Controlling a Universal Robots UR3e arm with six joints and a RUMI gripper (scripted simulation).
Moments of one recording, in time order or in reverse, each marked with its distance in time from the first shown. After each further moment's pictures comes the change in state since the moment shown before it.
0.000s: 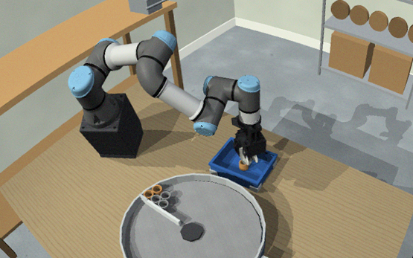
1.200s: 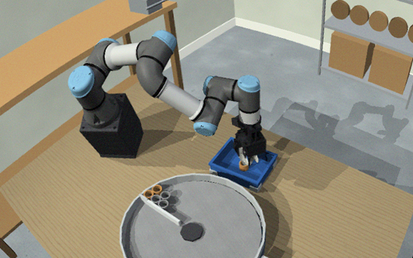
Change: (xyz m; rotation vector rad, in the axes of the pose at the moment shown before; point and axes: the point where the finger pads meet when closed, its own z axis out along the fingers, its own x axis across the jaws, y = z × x) arm 0.000 0.000 0.000 0.000 0.000 0.000
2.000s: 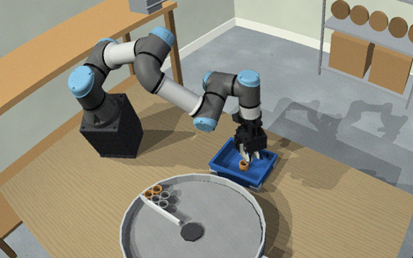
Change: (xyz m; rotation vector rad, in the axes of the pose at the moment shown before) arm 0.003 0.003 -0.018 -0.006 0.009 0.001
